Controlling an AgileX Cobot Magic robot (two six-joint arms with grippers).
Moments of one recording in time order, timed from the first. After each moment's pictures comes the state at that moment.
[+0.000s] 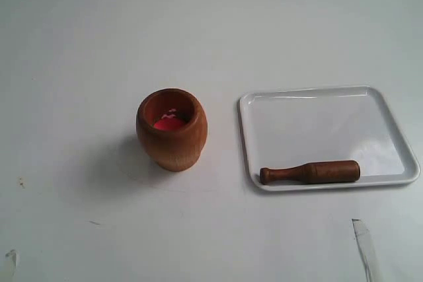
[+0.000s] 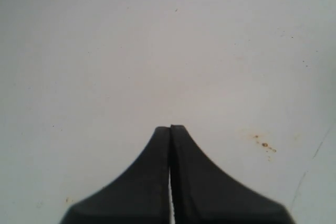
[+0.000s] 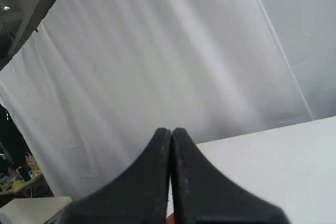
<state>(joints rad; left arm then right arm) 0.02 0.00 0.00 0.07 0.44 0.35 0.52 0.00 -0.03 -1.03 -0.24 1.60</state>
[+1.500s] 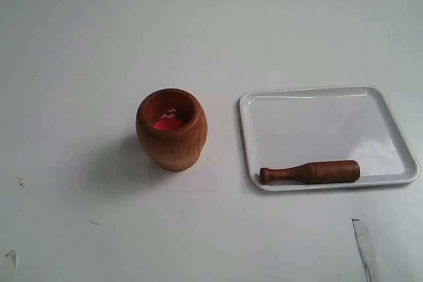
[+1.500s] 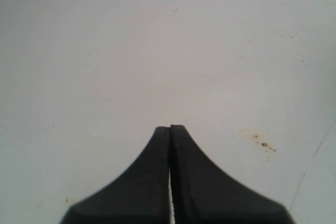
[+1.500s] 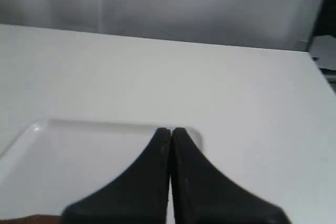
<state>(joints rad) 0.02 0.00 0.00 0.07 0.44 0.35 0.31 0.01 0.00 -0.20 0.31 0.16</state>
